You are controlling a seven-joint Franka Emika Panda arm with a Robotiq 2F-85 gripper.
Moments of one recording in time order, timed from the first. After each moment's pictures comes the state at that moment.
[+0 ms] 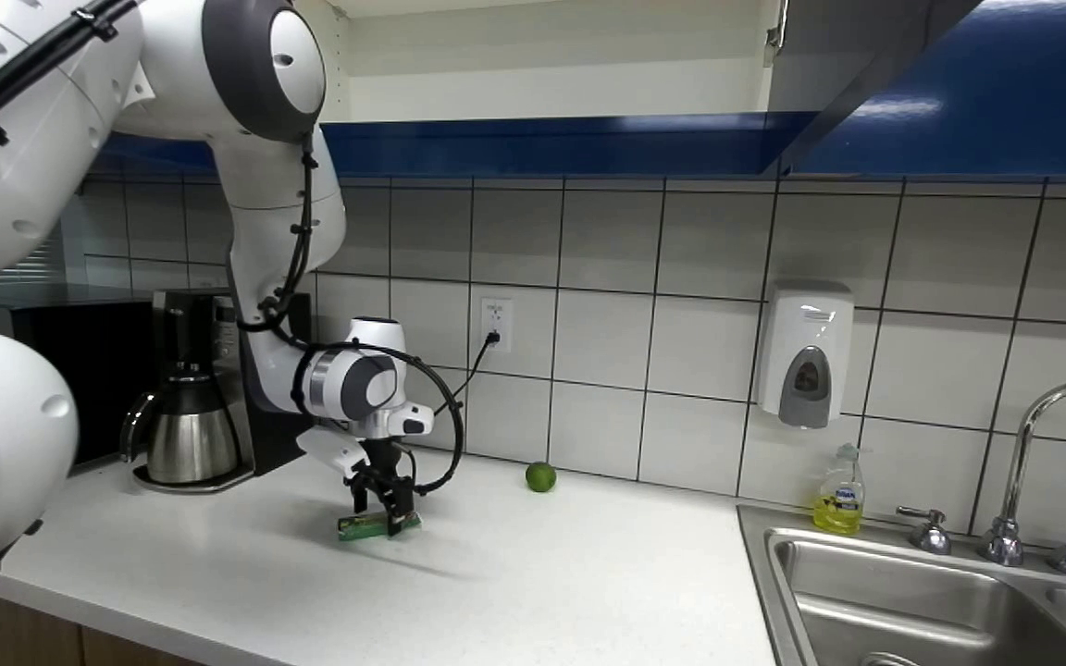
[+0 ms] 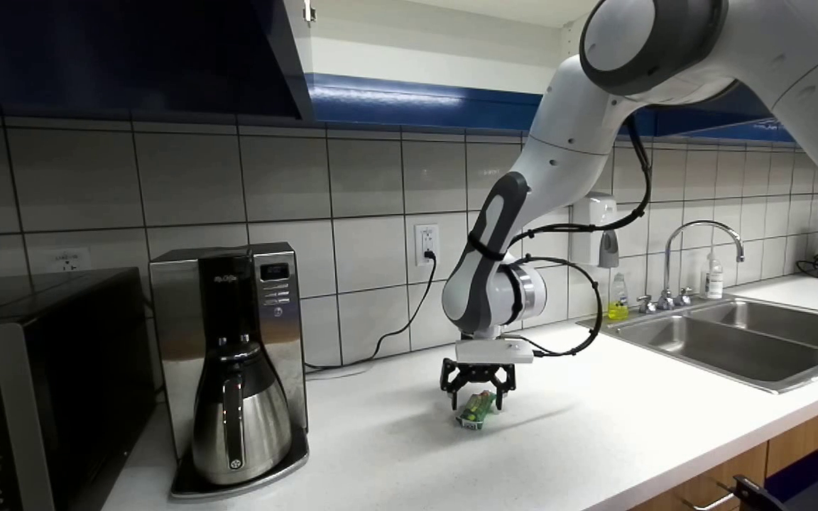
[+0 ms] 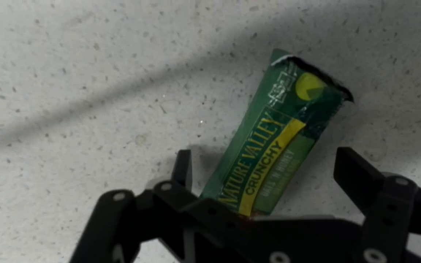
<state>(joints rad) 0.17 0.57 -0.03 -2.14 0.09 2.79 0.36</state>
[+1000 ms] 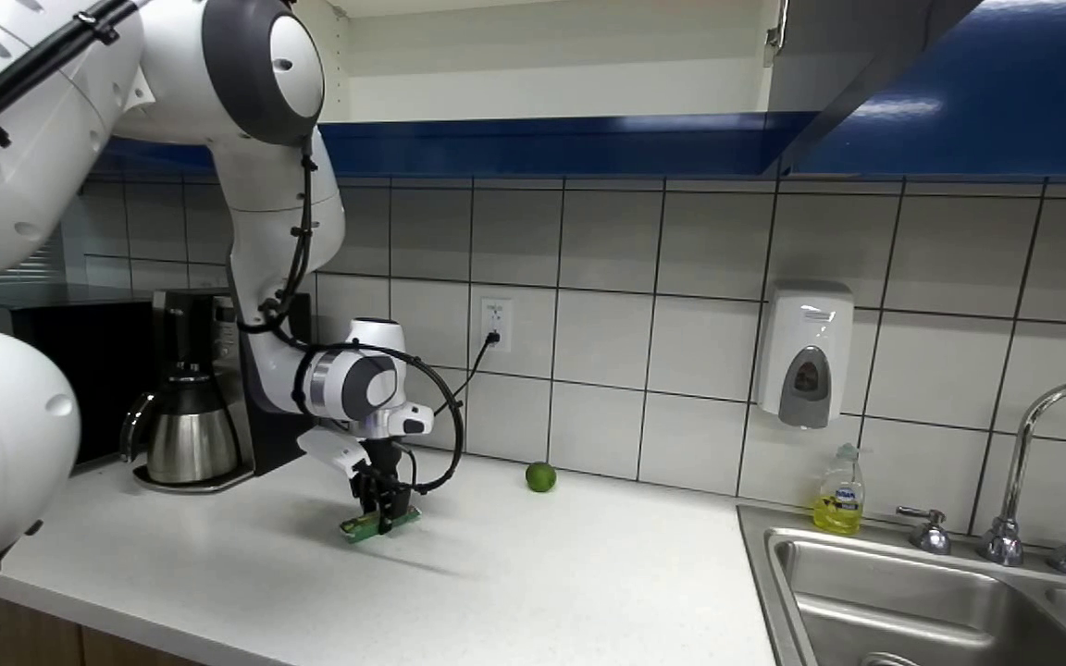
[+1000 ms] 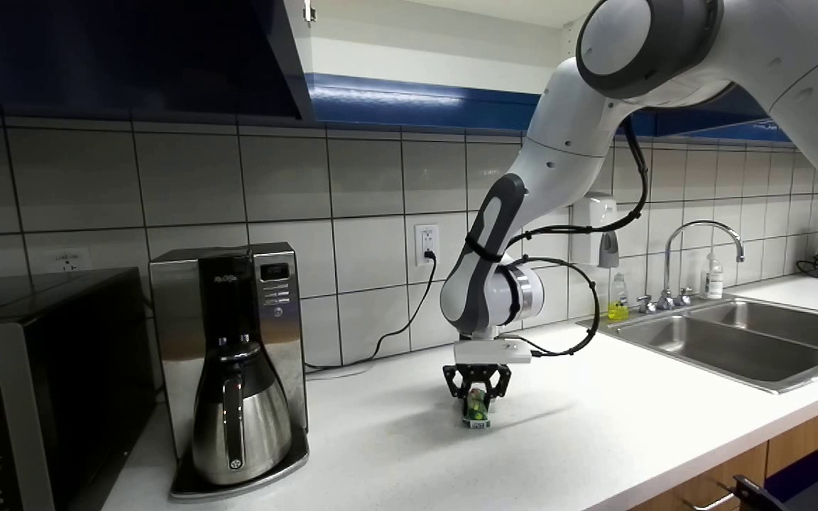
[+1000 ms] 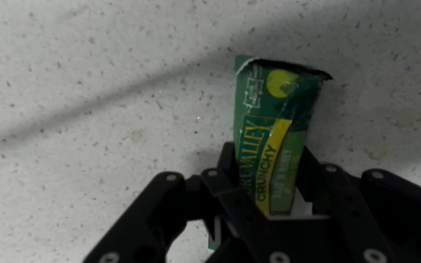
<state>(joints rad) 0.19 0.58 -0.04 -2.13 0.09 2.78 0.37</state>
